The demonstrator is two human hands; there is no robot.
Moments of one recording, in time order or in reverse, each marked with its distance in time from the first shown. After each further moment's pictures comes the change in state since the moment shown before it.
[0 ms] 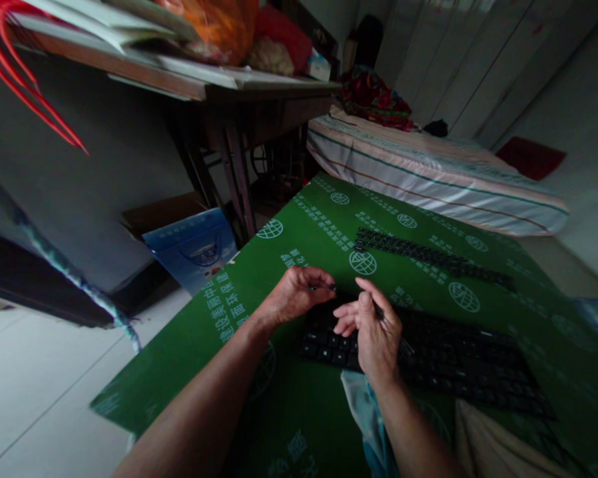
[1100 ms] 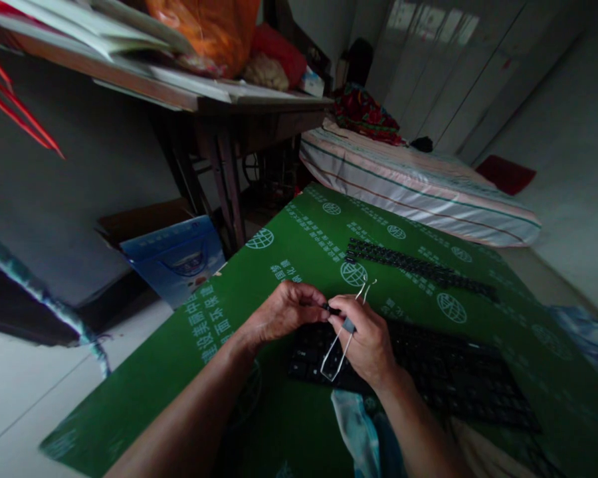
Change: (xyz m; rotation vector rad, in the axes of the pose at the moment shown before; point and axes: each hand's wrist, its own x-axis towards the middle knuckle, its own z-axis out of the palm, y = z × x) left_hand -0.001 0.005 -0.002 -0.302 -0.124 -0.142; right_hand 0.029 -0.007 -0.015 -0.633 -0.297 -0.789
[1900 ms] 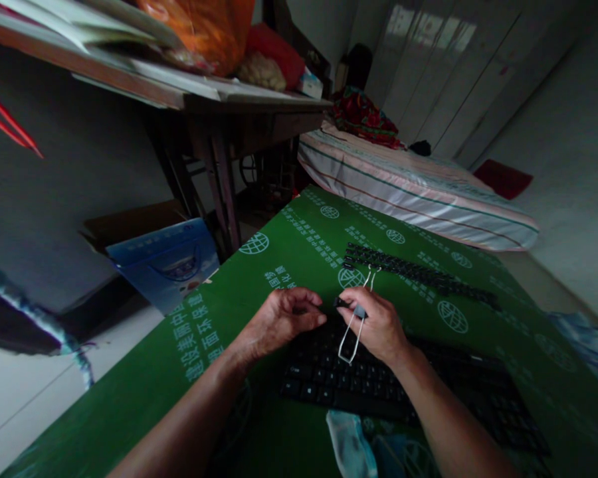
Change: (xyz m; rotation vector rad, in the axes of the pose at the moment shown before) left_hand 0.003 -0.004 0.002 -0.092 0.094 -0.042; right_hand 0.020 0.045 -0.017 -0.099 -0.115 -0.048
